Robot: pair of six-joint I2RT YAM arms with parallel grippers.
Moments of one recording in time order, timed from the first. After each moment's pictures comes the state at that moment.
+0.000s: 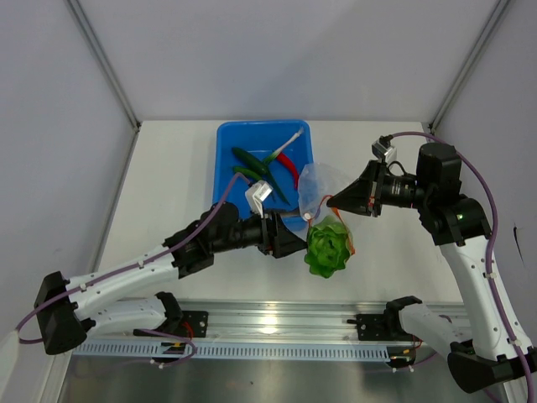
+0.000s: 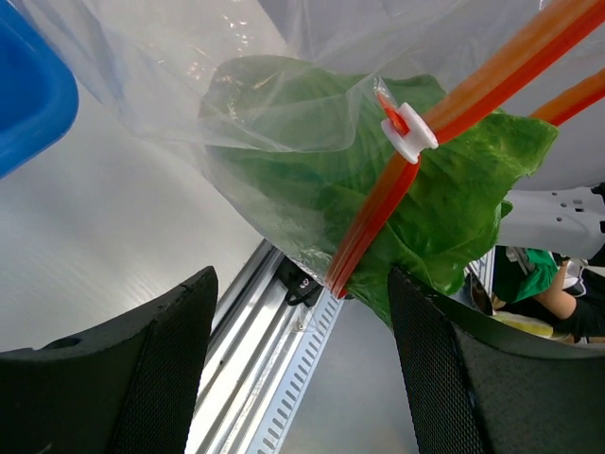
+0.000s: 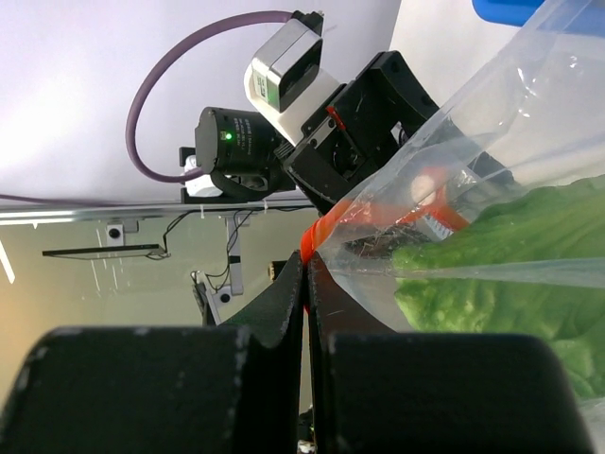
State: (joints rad) left arm -0.98 1.03 0.77 0.03 0.24 -0.76; right arm 0.27 0.99 1.32 -0.73 -0.95 0.96
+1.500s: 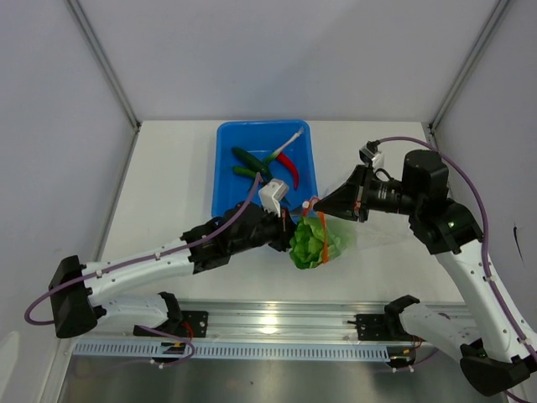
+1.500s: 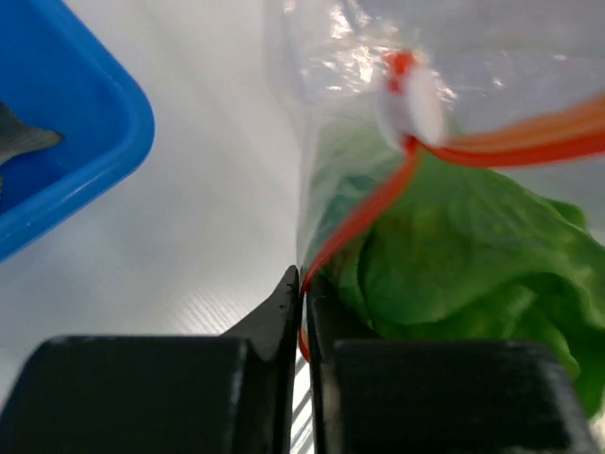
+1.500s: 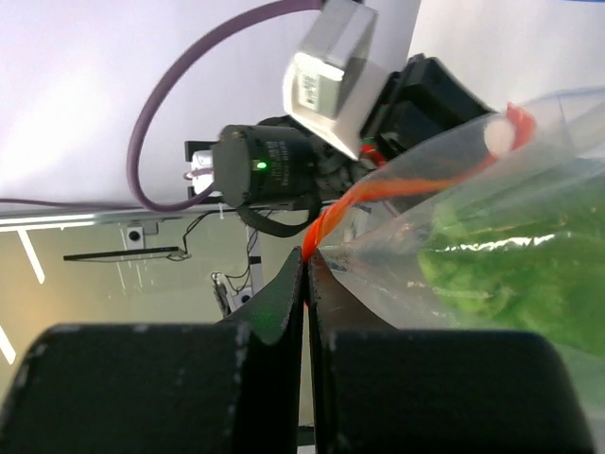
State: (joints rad) left arm -1.08 1.17 0.87 -0.04 -0.04 -0.67; right arm 0.45 0.96 1.27 -0.60 -0.80 1.14
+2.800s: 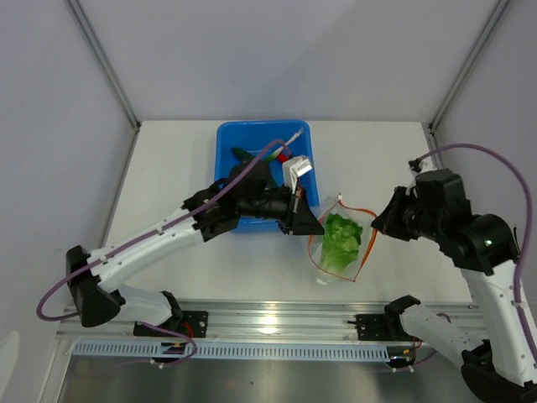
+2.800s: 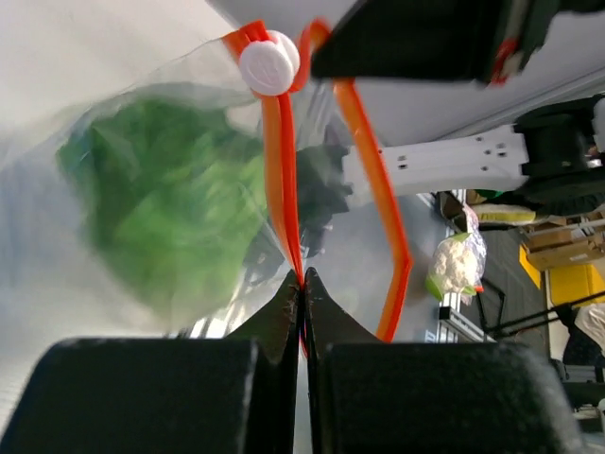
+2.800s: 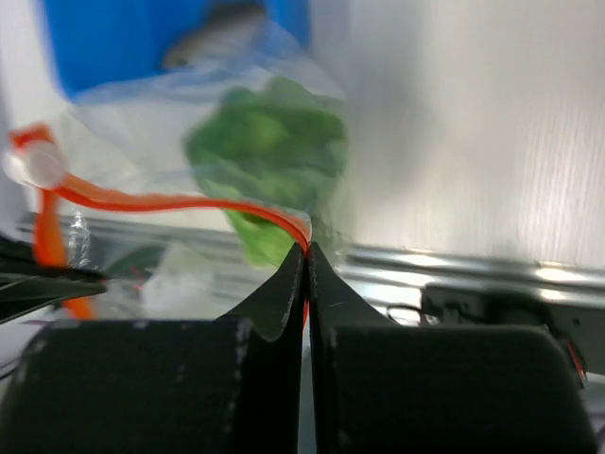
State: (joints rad) left arm -0.96 1.33 1.30 -0.32 0.52 -0.59; right arm 0.43 0.94 1.53 -1.30 -0.01 0.61
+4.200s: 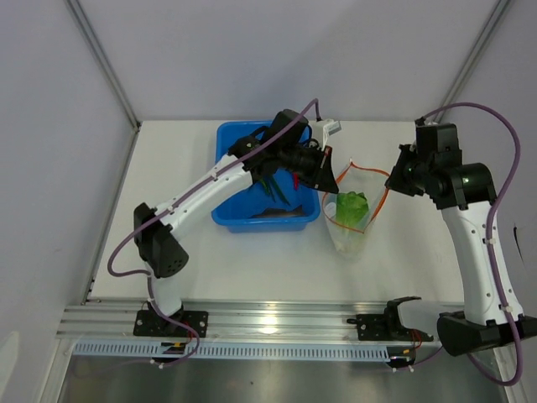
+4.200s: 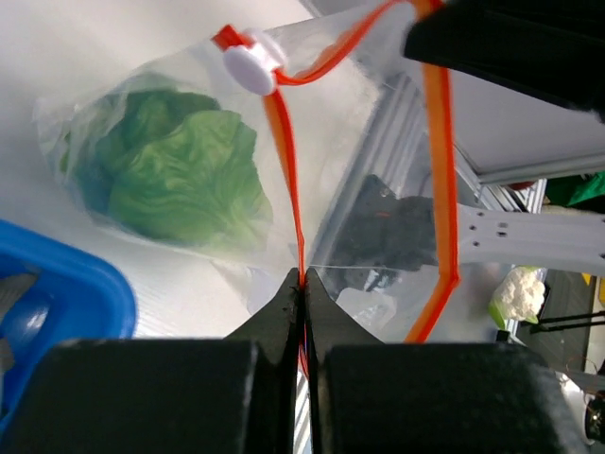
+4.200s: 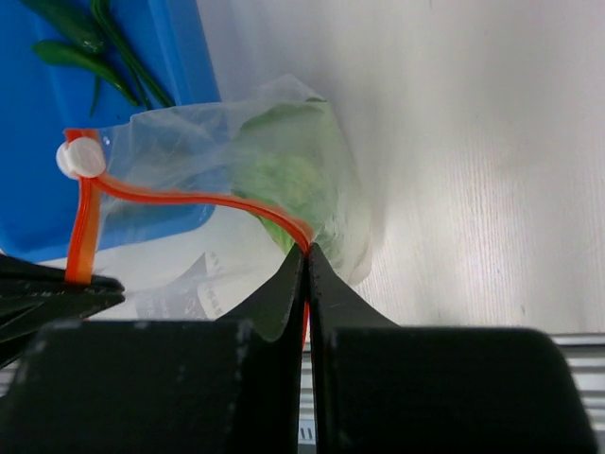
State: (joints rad) left arm -0.83 1.84 1.95 -0.68 0.57 -0.39; right arm 0.19 1.20 1.65 -1.22 0.07 0.43
